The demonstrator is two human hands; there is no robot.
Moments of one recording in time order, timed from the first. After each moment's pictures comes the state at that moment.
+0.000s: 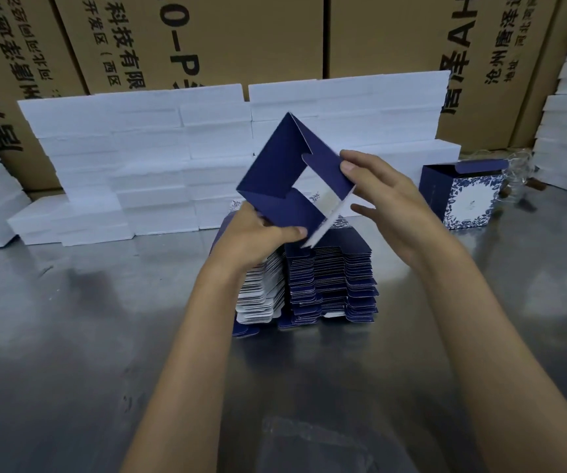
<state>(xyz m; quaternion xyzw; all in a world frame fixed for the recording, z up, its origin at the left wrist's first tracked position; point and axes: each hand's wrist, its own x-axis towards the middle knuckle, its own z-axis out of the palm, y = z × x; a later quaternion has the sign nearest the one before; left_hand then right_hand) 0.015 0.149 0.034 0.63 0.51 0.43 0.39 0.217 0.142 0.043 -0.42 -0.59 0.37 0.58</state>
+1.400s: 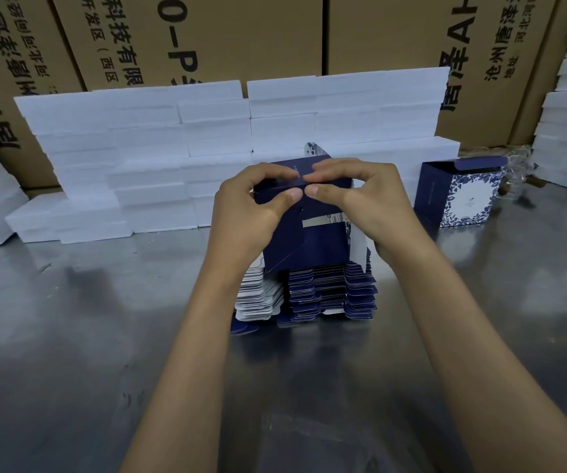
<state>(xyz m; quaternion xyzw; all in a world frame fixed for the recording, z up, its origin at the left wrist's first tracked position) 0.019 0.140 0.044 0.67 0.39 0.59 0.22 0.189 0.134 0.049 -0.43 -0.62 0.26 0.60</state>
